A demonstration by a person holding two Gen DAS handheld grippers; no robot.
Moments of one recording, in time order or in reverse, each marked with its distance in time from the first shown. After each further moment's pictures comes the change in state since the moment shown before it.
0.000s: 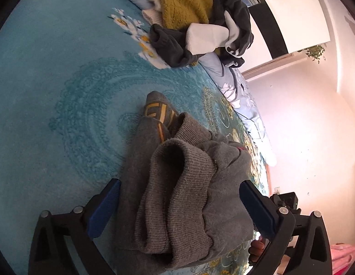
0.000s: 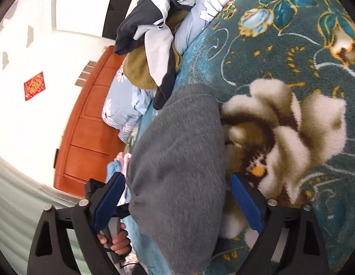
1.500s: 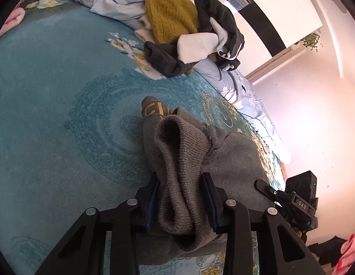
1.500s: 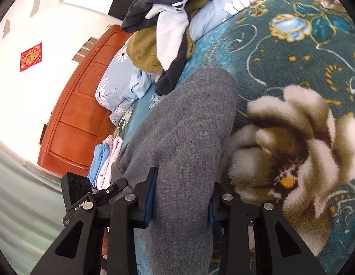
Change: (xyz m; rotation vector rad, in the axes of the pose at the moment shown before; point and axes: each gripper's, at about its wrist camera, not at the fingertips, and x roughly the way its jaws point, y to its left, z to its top) left arm -0.024 -0.027 -0.031 0.109 -0.117 0.102; right arm 0.029 0.032 0.000 -0.147 0.086 -0.101
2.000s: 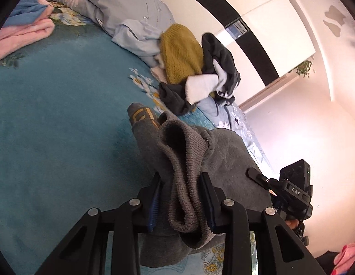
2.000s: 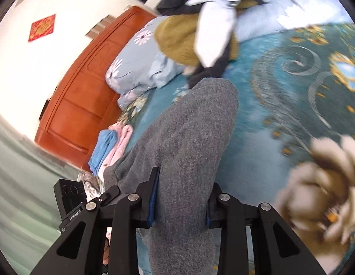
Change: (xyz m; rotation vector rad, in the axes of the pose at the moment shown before) left arm -0.090 0.048 0.013 -0.080 -0.187 -0.058; right arm 0.048 0.090 0.026 -0.177 0.078 0.000
